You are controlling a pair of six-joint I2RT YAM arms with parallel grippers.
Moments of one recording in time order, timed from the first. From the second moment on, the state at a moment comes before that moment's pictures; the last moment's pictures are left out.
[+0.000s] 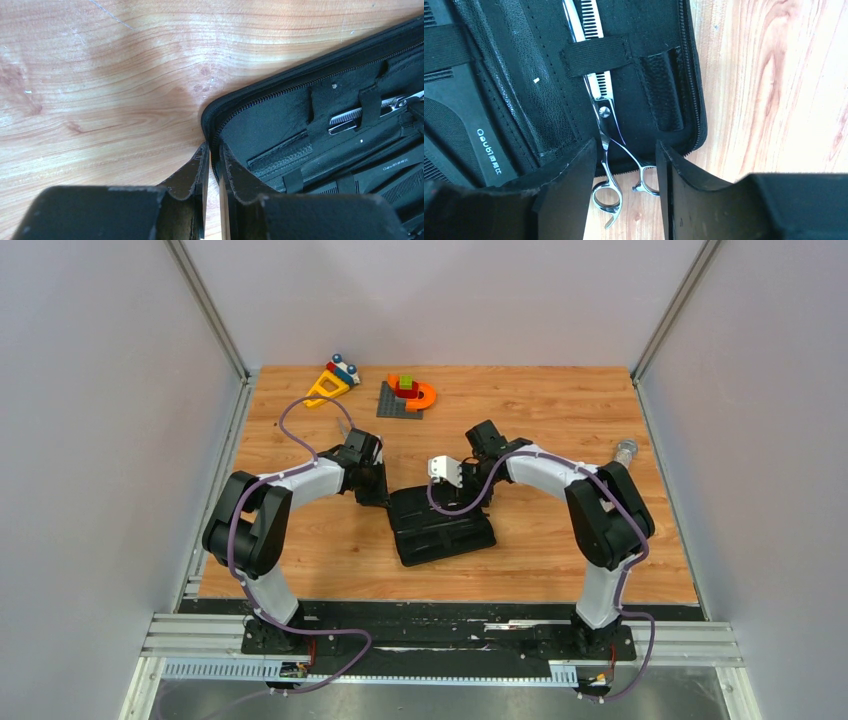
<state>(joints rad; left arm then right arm) -0.42 1.73 0.99 -0.35 0.16 -0.49 0.53 1.86 1.21 -0.51 -0.35 -1.01</state>
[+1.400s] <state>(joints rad) -0.42 1.77 1.13 -0.48 0.06 -0.37 0.73 1.77 1.09 -0.45 -0.23 -1.02</state>
